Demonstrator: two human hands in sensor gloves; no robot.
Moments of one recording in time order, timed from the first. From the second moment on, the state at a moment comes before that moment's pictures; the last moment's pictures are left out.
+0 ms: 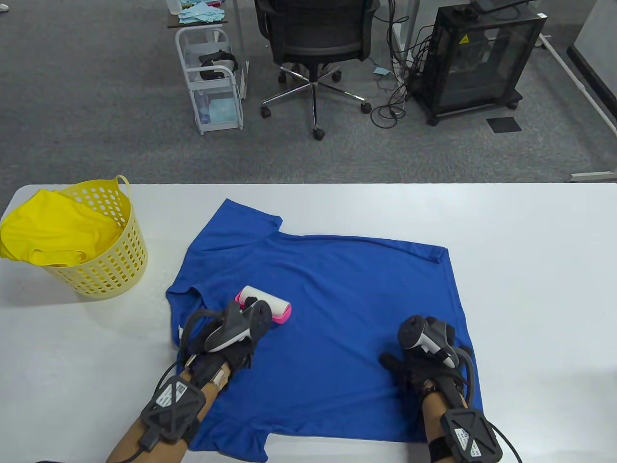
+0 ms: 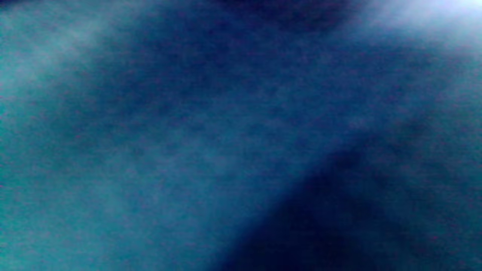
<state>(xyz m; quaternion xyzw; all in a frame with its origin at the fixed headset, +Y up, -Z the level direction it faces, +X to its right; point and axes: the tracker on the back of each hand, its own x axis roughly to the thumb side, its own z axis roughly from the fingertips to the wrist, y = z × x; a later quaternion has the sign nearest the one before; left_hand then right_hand) -0.179 -0.738 -0.310 -0.10 -0.10 -0.08 0.99 0.198 -0.805 -0.305 -0.11 0.33 0.93 0.08</state>
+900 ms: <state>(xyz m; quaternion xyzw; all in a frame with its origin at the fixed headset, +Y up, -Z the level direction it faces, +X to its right) -0.133 -0.708 -0.249 -0.07 -0.24 -0.02 0.97 0.197 -0.805 -0.306 -0.11 0.33 0.93 0.08</state>
